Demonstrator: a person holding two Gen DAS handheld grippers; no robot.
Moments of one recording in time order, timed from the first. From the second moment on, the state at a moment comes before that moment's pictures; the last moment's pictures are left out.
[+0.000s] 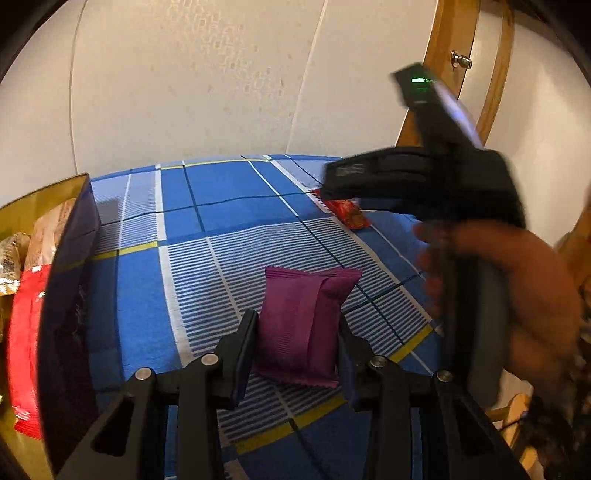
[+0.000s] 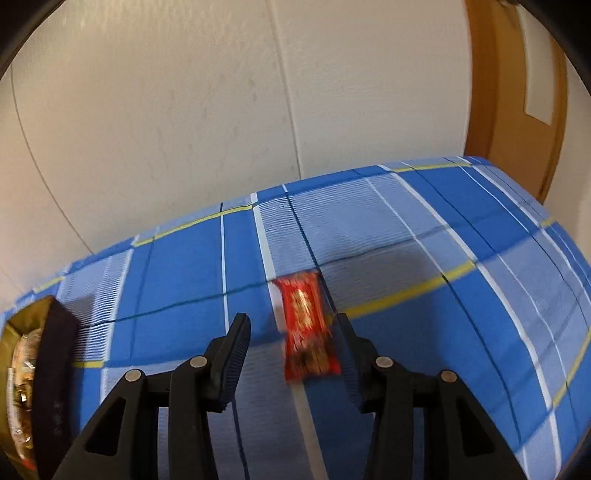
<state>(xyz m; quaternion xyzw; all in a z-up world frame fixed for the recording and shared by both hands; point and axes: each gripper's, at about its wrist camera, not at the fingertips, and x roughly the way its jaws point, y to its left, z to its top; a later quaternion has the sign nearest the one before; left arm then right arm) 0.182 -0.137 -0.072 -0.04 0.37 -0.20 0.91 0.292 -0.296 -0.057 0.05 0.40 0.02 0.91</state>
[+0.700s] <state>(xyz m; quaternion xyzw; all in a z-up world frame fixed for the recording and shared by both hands) 0.180 -0.137 -0.071 -0.04 0.37 -0.20 0.91 0.176 -0.321 -0.057 0.14 0.34 0.00 0.93</state>
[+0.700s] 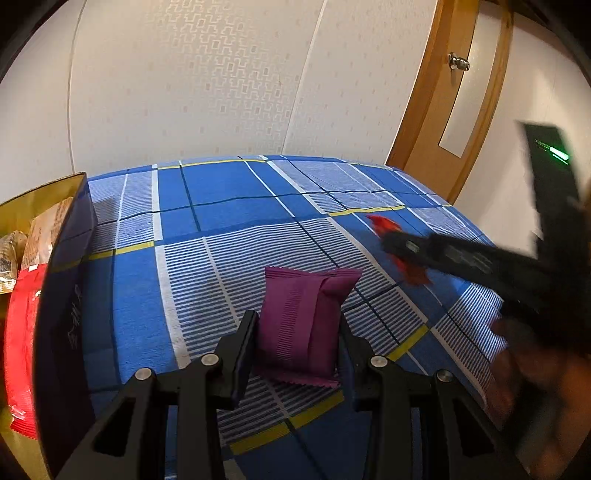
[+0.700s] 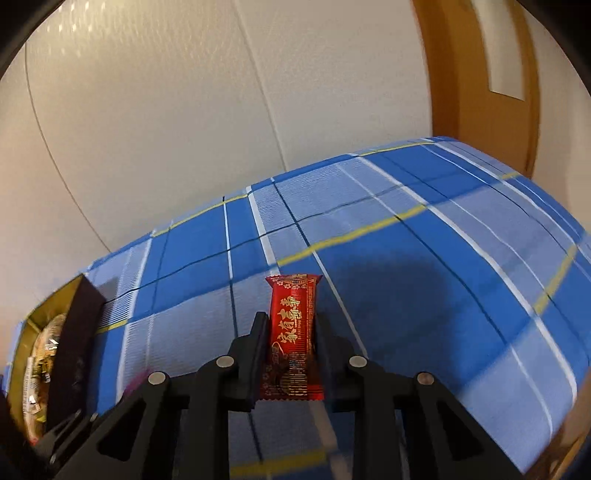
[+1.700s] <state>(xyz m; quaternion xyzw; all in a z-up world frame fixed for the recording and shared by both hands) 0.119 -0.136 -0.024 0.03 0.35 -0.23 0.91 0.092 -0.330 -0.077 0.24 0.30 0.00 0.92</state>
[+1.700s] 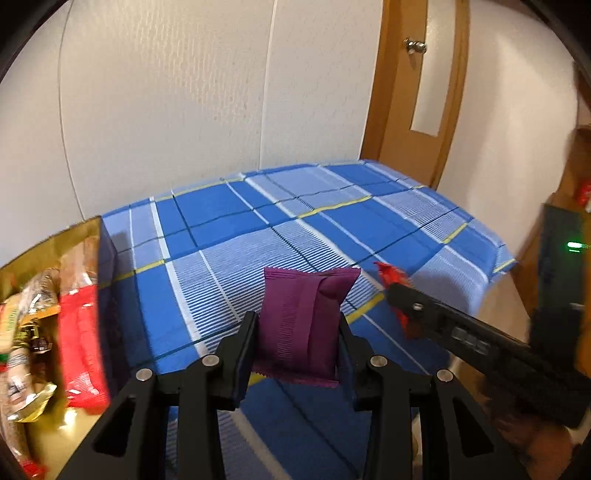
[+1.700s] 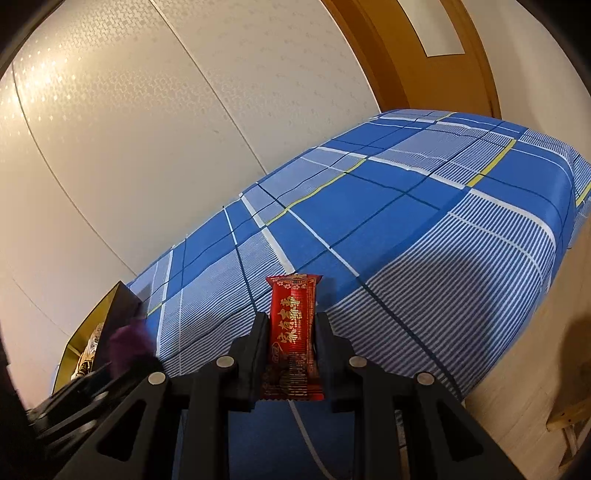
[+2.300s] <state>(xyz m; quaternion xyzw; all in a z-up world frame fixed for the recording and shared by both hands) 0.098 -0.006 0.004 -0.01 0.38 -0.18 0.91 0.086 -0.331 -0.073 0.22 0.29 0.00 0.93</state>
